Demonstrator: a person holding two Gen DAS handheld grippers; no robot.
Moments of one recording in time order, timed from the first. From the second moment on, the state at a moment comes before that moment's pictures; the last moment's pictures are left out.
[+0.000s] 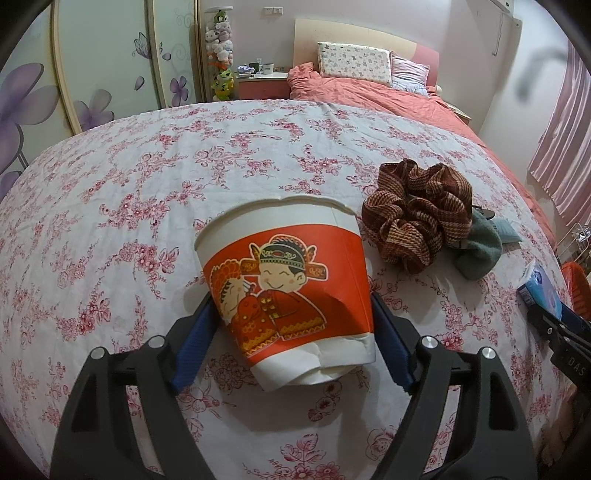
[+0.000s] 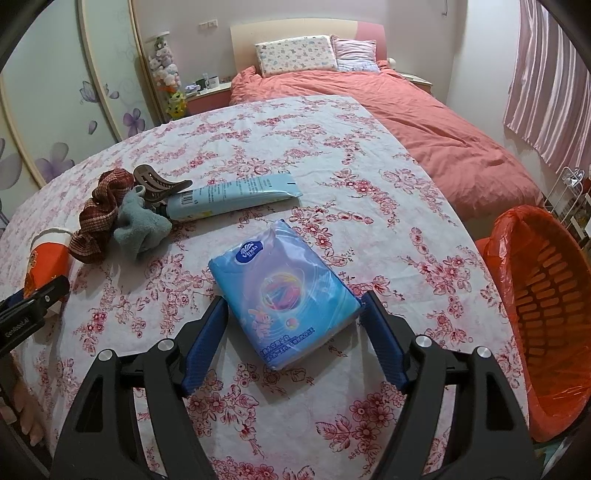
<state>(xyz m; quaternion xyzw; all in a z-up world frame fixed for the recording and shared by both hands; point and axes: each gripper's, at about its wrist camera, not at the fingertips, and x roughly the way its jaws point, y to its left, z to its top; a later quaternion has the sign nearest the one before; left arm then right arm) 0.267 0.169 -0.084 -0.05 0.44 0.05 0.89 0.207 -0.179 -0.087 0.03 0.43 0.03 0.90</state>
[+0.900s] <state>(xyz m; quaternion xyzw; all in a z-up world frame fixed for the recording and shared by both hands) 0.233 0.133 -0.042 -0.03 0.40 0.01 0.92 0.180 -0.213 -0.054 0.07 0.38 0.04 0.92</state>
